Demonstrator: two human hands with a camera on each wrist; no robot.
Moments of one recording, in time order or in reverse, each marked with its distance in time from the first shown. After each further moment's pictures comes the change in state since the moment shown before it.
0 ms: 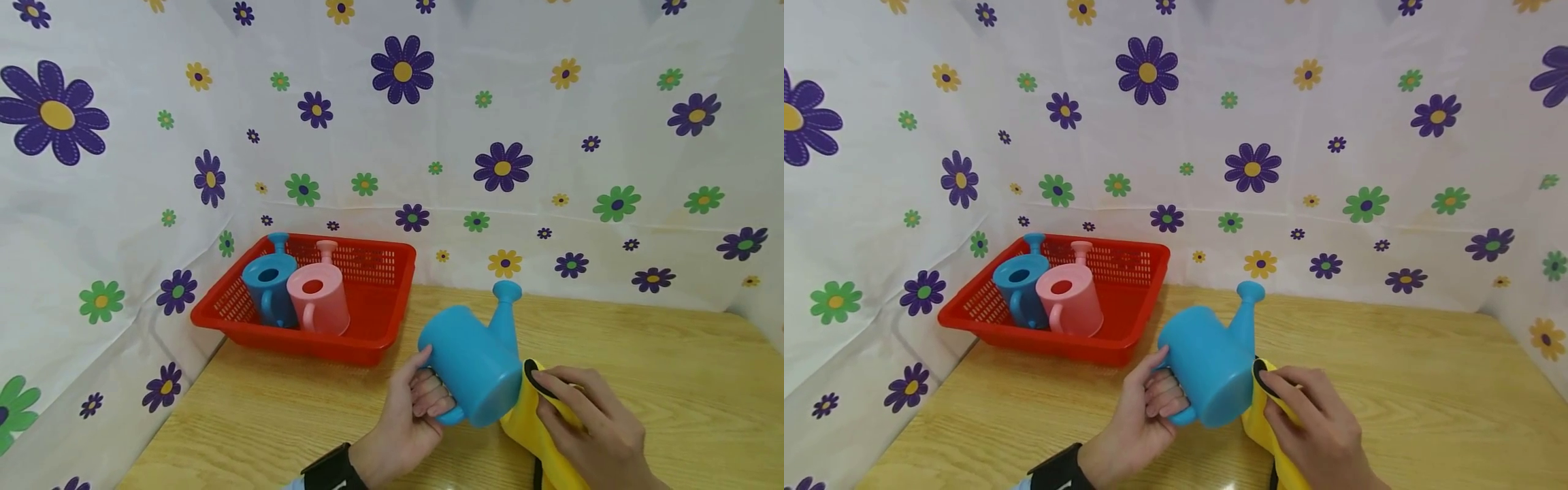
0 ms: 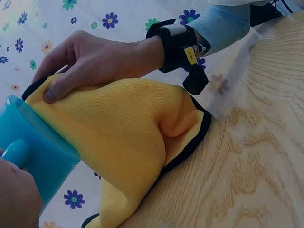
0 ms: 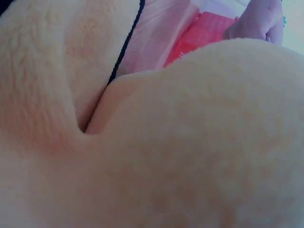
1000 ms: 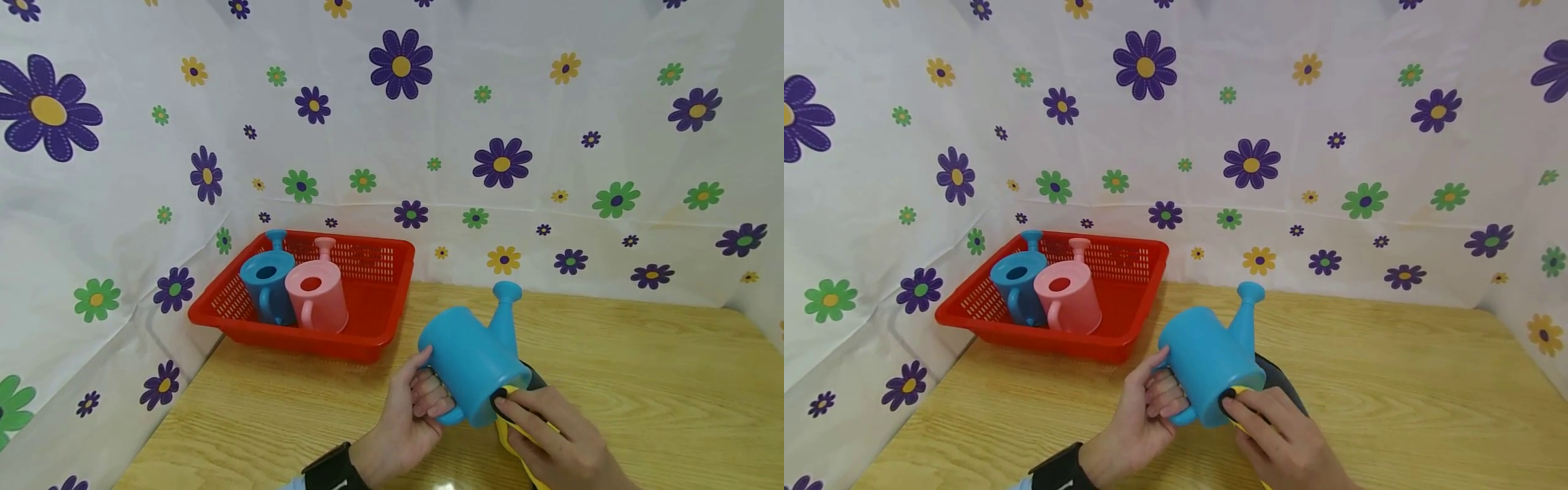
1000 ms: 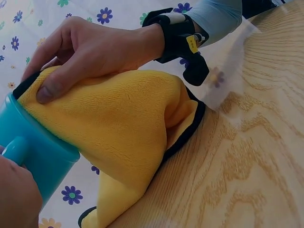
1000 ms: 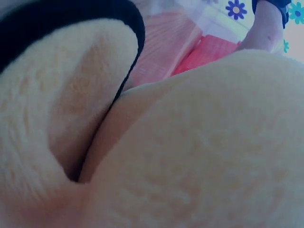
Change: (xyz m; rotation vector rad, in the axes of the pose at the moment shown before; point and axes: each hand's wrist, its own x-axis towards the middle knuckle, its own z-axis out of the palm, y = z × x) left_hand 0.003 -0.002 -0.004 0.044 -0.006 -0.013; right_hand -0.003 -0.010 0.017 0.178 -0.081 -0.306
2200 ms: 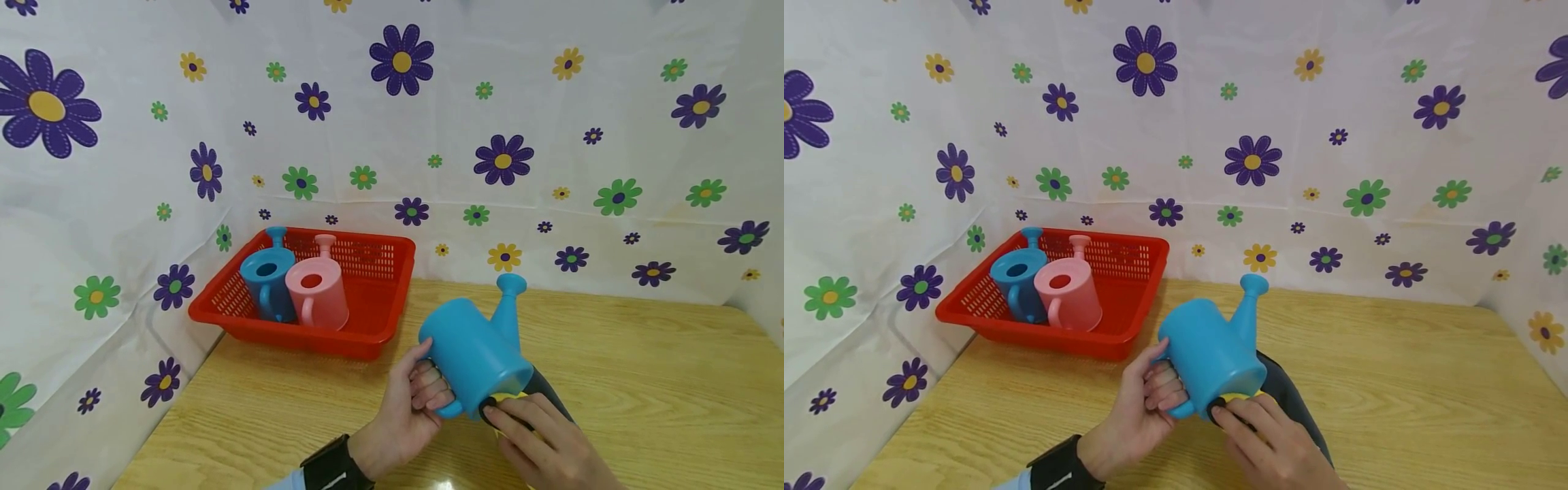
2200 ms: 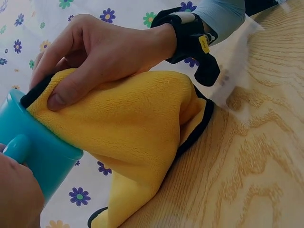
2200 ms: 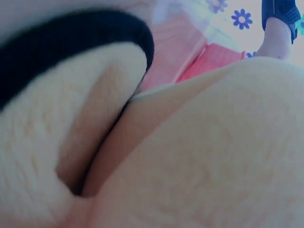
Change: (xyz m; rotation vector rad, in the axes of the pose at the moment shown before) left_hand -0.002 0.006 0.004 0.034 -0.032 0.009; right_hand -0.007 -0.007 0.005 0.006 -0.090 -0.010
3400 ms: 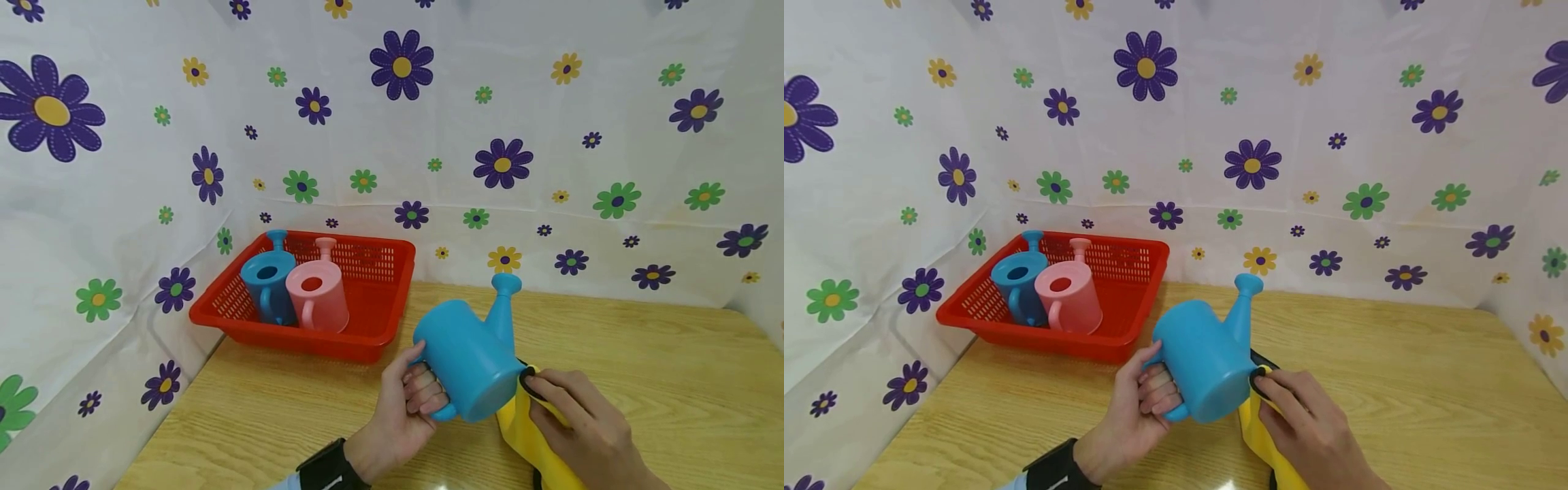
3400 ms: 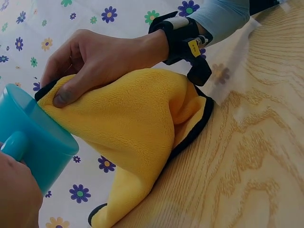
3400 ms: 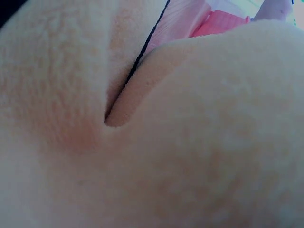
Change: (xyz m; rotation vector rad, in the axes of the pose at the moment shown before) left_hand -0.002 0.004 -0.004 -0.040 -0.031 -0.007; right_hand -0.002 0.017 -0.023 -0.181 0.041 0.257
